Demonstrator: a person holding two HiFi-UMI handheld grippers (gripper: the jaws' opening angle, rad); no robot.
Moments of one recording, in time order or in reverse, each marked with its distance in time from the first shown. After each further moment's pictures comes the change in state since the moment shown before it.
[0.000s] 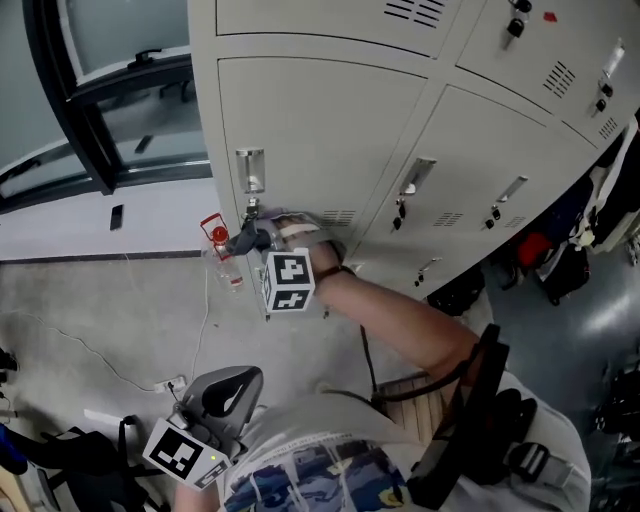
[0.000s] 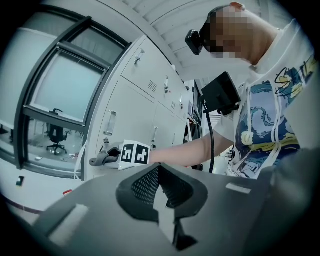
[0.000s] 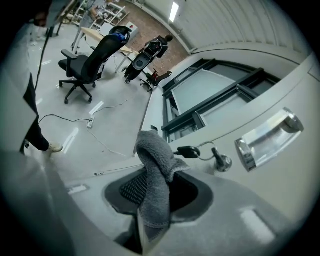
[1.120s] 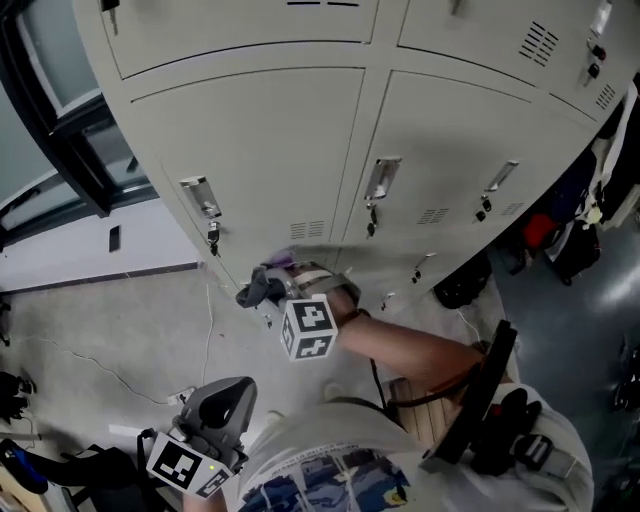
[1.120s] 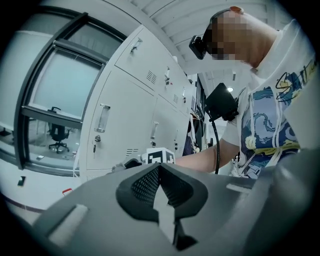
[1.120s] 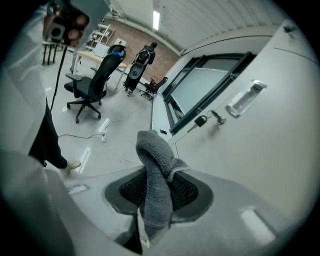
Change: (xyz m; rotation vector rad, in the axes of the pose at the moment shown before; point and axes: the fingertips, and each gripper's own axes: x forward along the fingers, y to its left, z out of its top) left arm 0.049 -0.008 0.001 0.002 0.059 0.035; right arm -0.061 0.064 -0.046 0.179 -0.085 0.136
